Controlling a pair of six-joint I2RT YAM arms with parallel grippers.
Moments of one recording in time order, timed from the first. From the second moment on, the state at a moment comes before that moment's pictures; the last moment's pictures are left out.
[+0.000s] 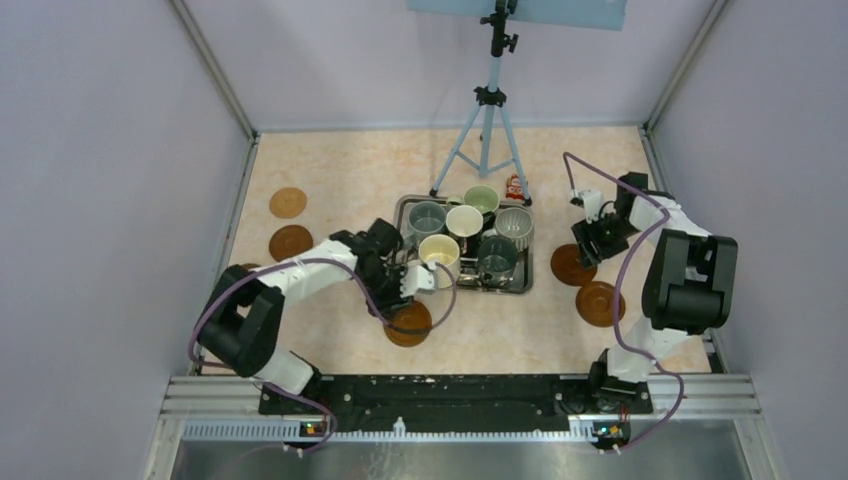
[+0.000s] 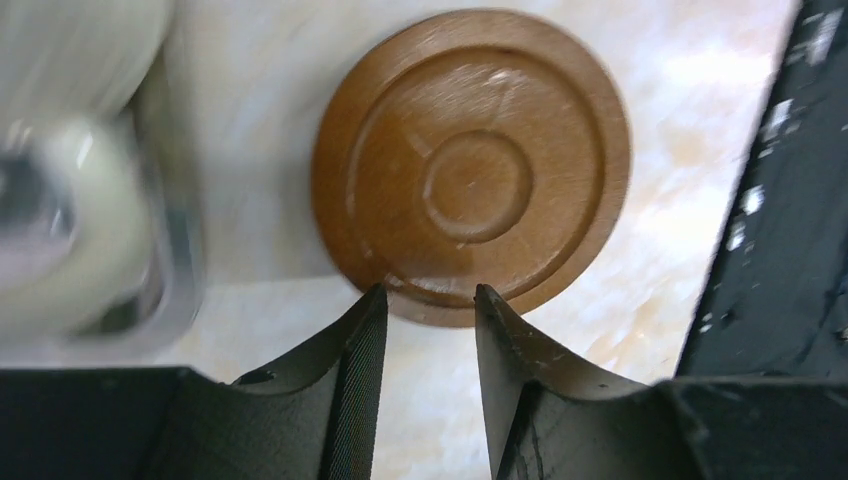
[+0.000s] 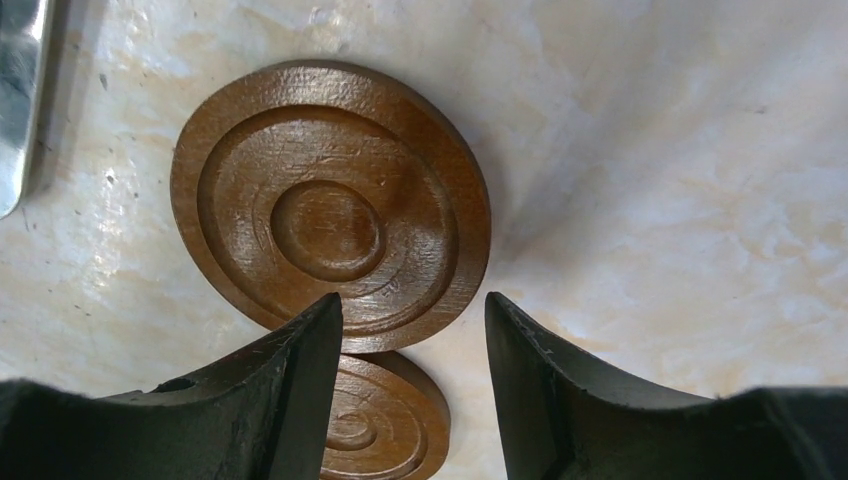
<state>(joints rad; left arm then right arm) -0.66 1.52 0.88 -0.75 0.45 0.87 -0.18 1.70 1.11 -0.78 -0.29 -0.64</state>
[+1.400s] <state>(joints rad) -0.71 1.19 0.73 -0.57 0.69 0.93 0.36 1.26 0.69 -0.75 -0.39 -0.77</state>
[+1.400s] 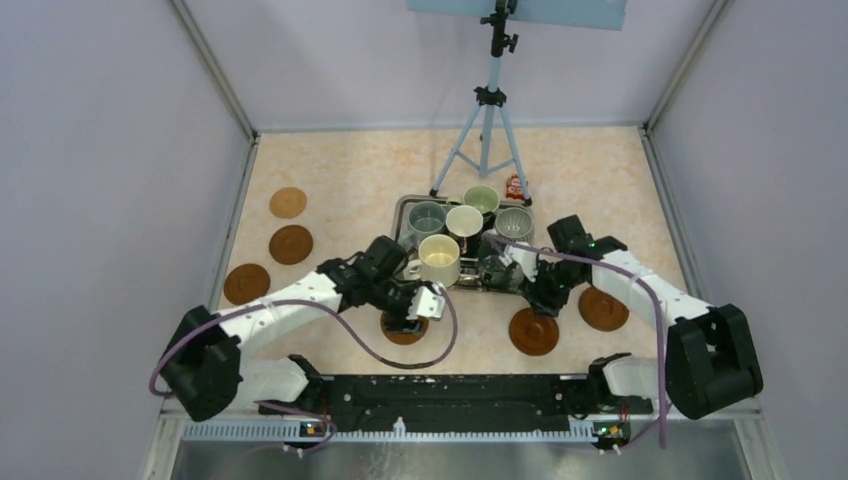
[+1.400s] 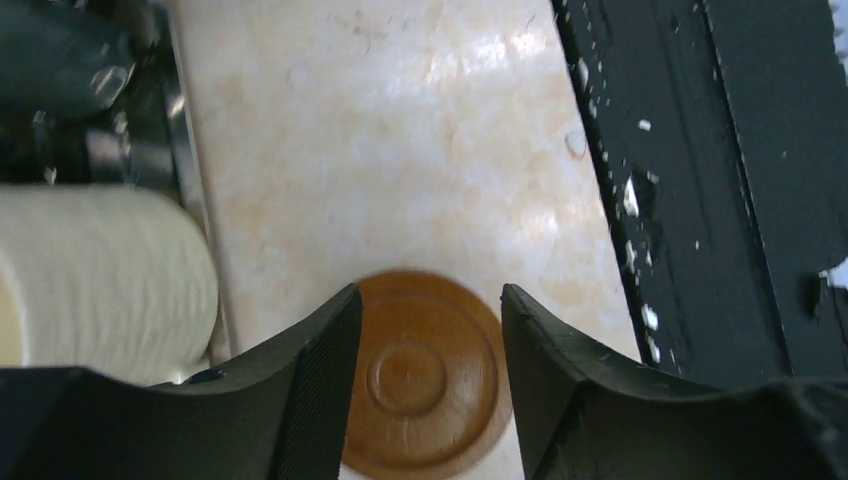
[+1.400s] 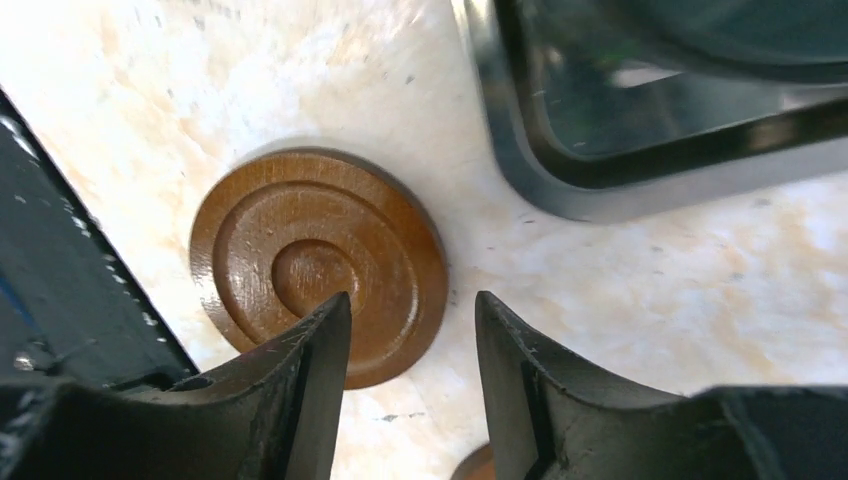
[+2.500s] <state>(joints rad) -1.18 2.04 1.35 -0.15 0.47 0.59 -0.39 1.39 0.75 -0.85 -0.22 -1.16</state>
